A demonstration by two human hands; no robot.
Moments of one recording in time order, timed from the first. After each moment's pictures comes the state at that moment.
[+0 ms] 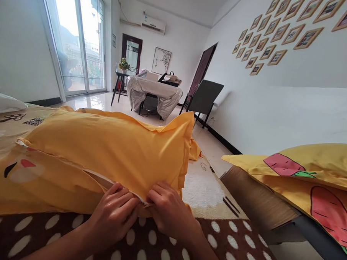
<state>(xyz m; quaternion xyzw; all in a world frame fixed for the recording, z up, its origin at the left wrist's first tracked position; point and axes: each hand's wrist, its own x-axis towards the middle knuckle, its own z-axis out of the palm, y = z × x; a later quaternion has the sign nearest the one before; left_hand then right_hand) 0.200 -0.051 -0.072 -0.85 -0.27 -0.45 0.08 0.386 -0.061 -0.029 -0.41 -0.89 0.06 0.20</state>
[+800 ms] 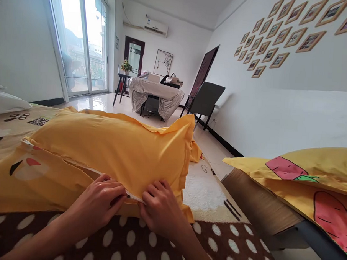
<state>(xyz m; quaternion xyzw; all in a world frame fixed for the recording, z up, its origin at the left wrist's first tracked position) 0.163 -0.046 -0.040 -0.87 -0.40 -0.29 -0.04 0.371 -0.051 -0.050 -0.39 -0.89 -0.11 0.21</state>
